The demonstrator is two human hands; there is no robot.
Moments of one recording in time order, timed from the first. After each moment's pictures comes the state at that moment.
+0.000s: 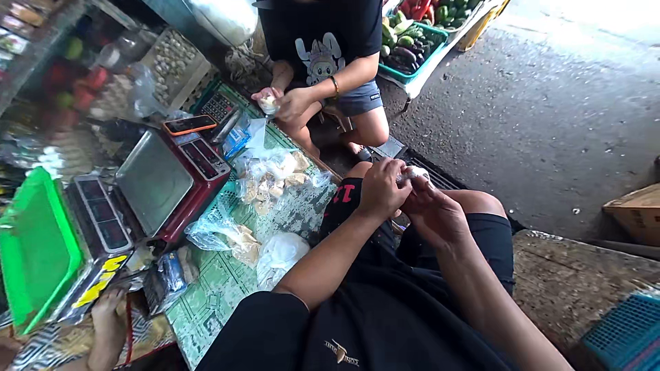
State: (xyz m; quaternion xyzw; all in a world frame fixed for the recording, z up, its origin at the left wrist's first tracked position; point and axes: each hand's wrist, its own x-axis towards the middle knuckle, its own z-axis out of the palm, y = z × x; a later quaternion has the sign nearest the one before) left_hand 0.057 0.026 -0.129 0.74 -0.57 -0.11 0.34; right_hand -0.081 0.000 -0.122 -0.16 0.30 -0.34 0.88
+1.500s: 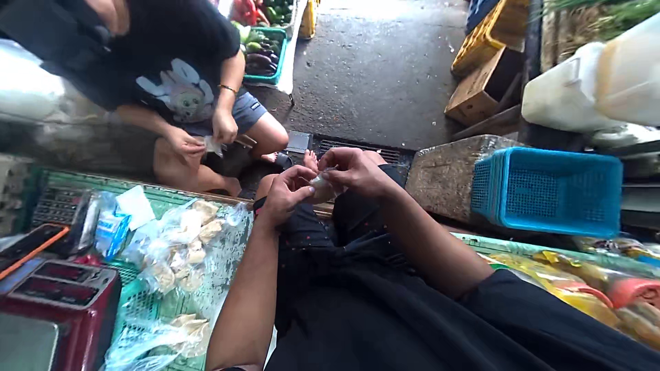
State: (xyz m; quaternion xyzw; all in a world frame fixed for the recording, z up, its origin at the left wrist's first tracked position) left_hand 0.082 0.012 -0.100 0.46 -0.49 -0.63 0.38; right_hand -0.142 -0.047 -0.083 -0.61 0.36 -0.27 0.65
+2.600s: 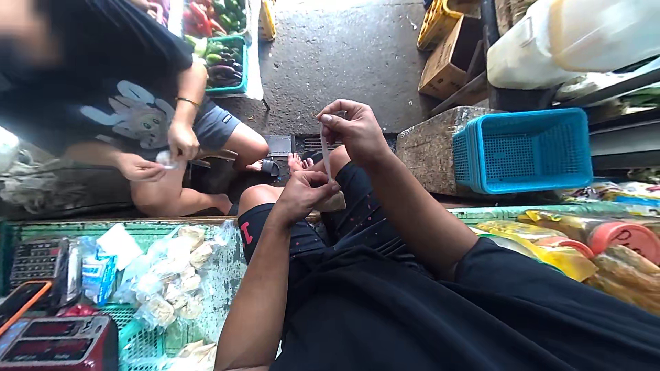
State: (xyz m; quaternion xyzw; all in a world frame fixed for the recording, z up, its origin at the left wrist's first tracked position) left_hand 0.010 -0.016 -0.087 0.41 -0.54 -0.69 0.24; right_hand -0.175 -0.085 -0.066 -0.42 0.42 -0.51 0.62
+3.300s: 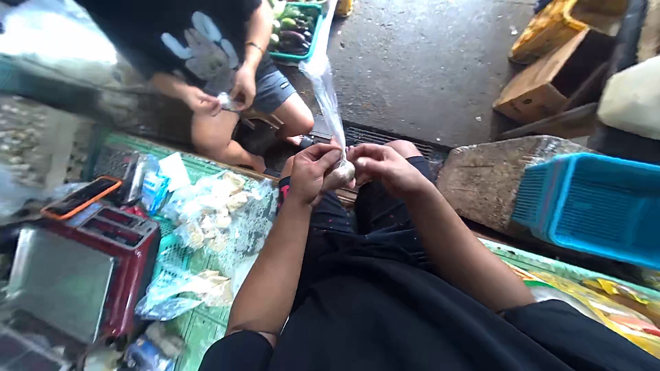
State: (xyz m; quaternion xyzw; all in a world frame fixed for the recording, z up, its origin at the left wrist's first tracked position) left_hand 0.059 0.021 -0.071 0.51 -0.31 -0.63 0.50; right_hand -0.138 -0.026 -0.100 -0.45 0.35 -0.26 0.78
